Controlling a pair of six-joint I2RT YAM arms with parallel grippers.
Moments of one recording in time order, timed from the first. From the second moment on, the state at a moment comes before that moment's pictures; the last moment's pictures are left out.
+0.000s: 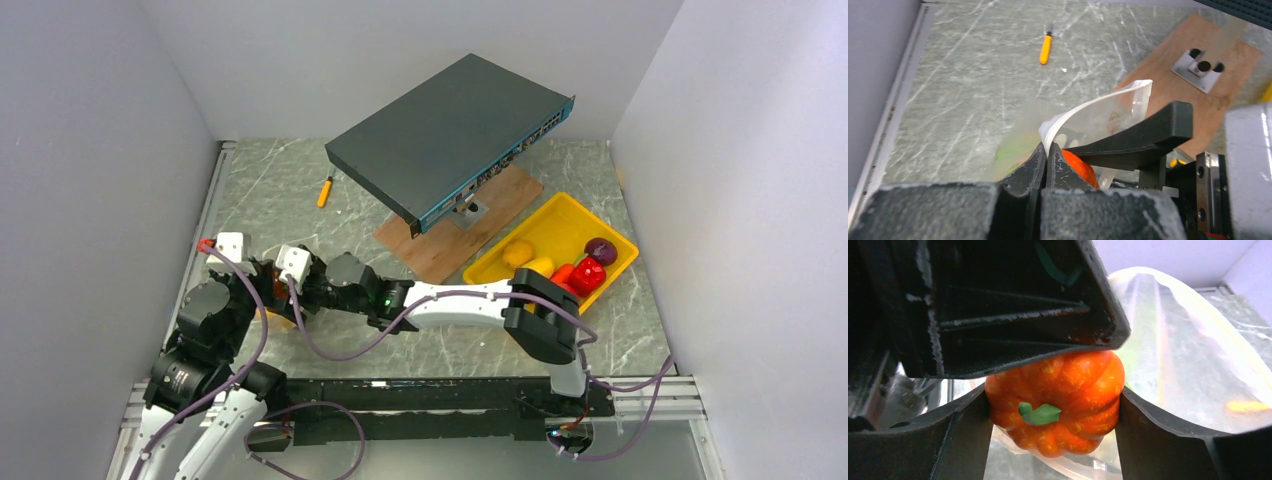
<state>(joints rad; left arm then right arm) -0.40 0.31 0.74 -0.64 -0.28 -0.20 1.27 1.93 1.39 0.41 -0.06 -0.13</state>
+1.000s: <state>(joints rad) -0.37 0.32 0.71 -0.61 -0.48 -0.19 1.32 2.00 1.41 0.43 0.31 0.07</state>
